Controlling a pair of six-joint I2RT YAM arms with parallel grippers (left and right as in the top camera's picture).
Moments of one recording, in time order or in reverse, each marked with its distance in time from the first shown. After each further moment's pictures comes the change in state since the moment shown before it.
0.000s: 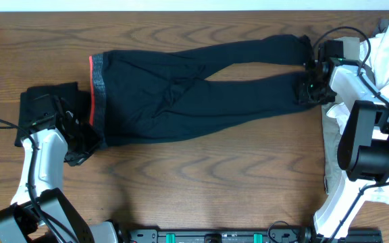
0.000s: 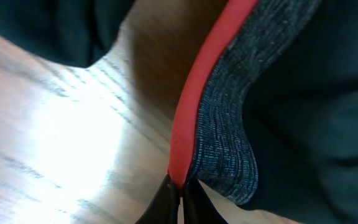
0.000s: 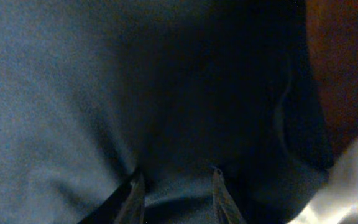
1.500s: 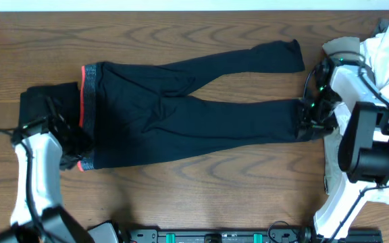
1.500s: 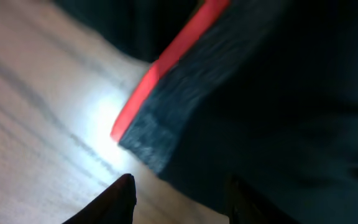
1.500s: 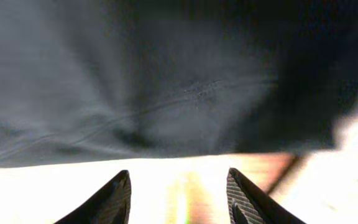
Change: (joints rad) left arm 0.033 -0.087 0.042 -0.085 -0.075 0.012; right arm 0.000 -0.034 0.005 -0.484 -0.042 0.009
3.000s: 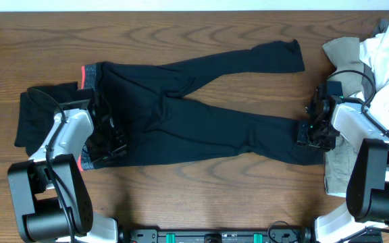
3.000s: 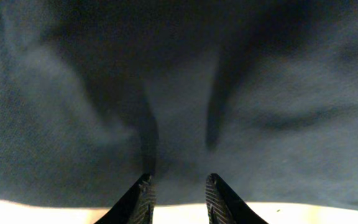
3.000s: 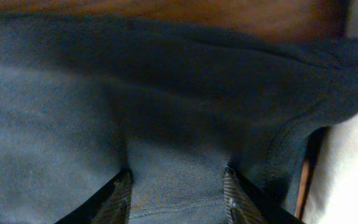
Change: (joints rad) left arm -0.261 0.279 0.019 -0.068 0.093 0.070; right arm 0.000 -0.285 -0.488 0.461 0.047 0.167
